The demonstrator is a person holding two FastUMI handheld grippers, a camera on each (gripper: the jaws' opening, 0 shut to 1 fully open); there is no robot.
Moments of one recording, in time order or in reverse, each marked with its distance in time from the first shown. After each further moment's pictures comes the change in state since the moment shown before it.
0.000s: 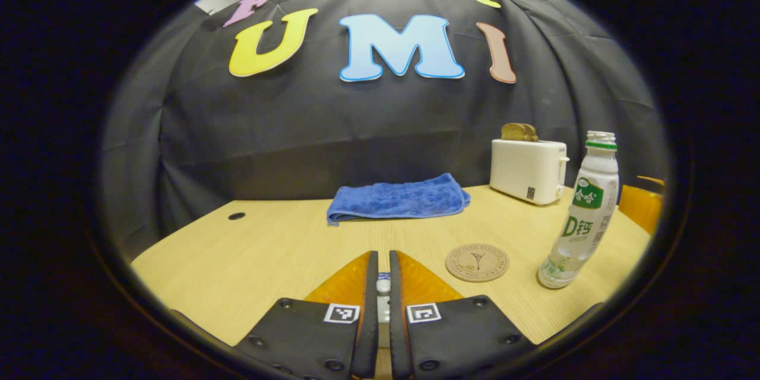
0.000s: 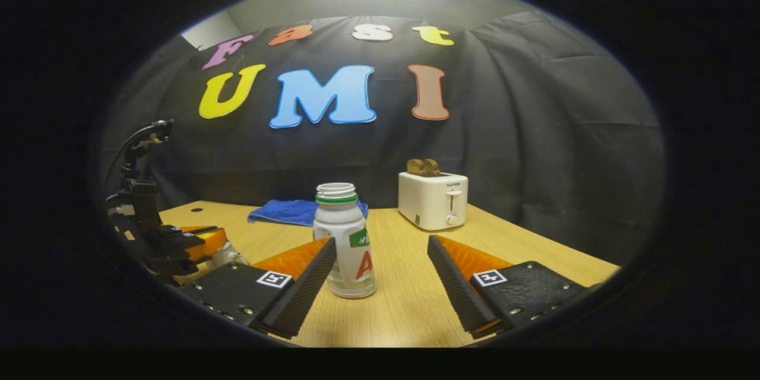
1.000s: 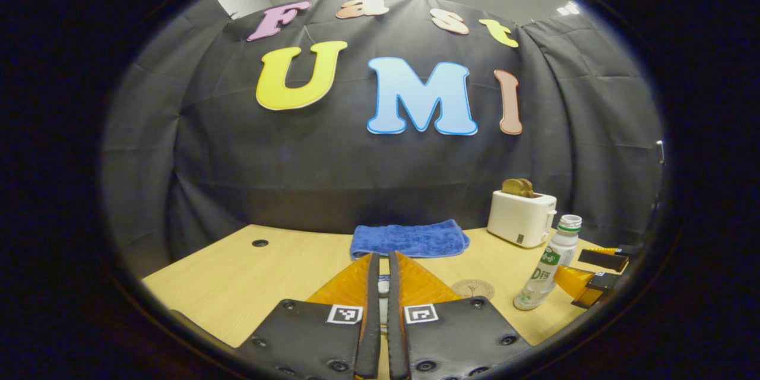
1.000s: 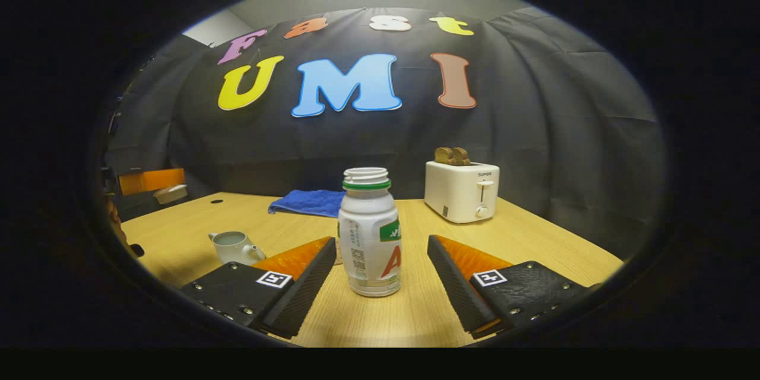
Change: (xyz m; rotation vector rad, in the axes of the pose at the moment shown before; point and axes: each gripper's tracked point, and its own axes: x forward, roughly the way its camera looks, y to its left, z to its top) left arm -0.086 0.075 0.093 -0.090 -0.137 0.017; right arm 0.020 0.030 -0.020 -0.018 0.064 0.130
